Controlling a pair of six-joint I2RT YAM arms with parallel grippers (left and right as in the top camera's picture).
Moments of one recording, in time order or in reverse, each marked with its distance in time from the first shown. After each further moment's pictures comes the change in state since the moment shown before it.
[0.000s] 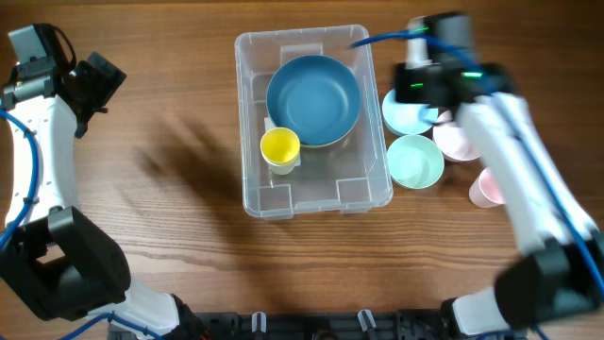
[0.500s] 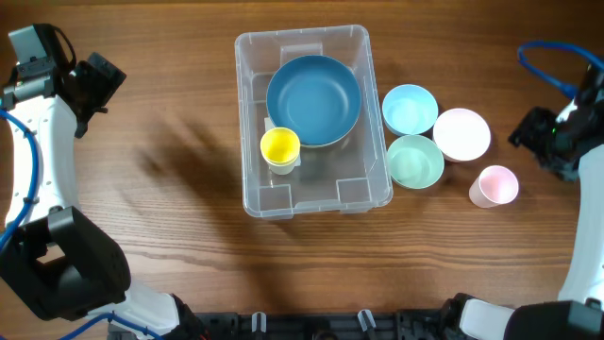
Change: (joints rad) left arm 0.000 0.000 0.000 0.000 0.000 0.000; right arm -0.505 -0.175 -0.103 -0.368 0.033 0.110
